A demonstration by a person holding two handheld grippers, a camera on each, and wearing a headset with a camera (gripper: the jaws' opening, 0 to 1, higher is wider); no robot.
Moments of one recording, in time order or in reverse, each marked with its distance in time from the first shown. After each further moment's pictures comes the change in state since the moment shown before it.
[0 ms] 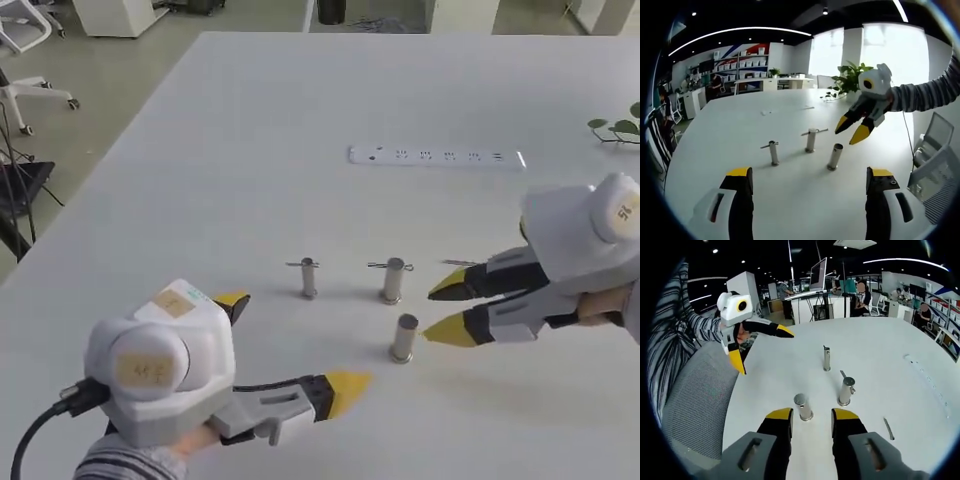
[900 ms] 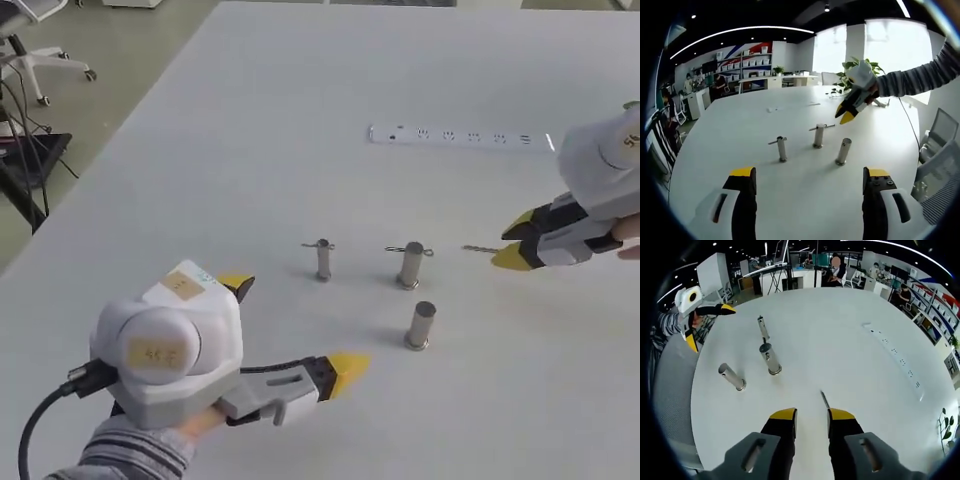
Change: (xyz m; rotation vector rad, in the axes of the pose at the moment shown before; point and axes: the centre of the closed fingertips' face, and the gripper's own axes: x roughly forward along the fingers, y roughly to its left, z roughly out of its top) left arm 0.000 0.012 -0.010 0.029 0.030 0.050; right arm -0.013 -0.111 -0.052 0.044 0.279 -0.224
